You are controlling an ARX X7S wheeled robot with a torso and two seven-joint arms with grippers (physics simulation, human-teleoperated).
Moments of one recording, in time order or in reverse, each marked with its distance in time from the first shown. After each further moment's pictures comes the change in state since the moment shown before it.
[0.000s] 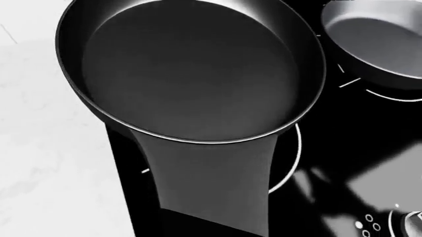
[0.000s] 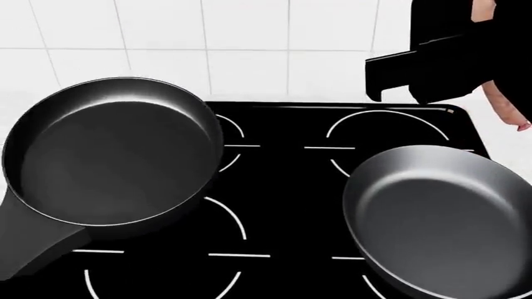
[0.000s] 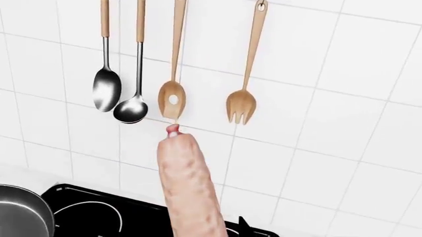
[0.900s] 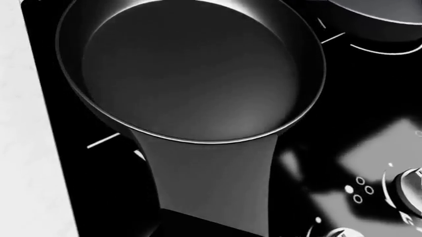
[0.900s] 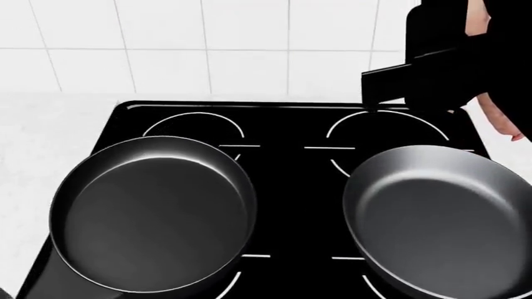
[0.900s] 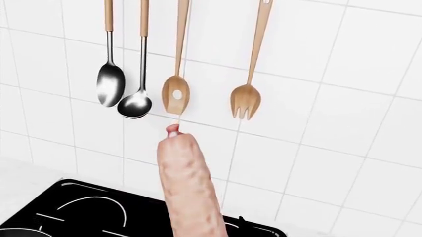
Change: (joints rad) left arm 0.278 -0.016 0.001 0.164 0.256 0.137 0.140; right arm -0.027 0.012 0.002 -0.023 0.004 -0.017 -0.006
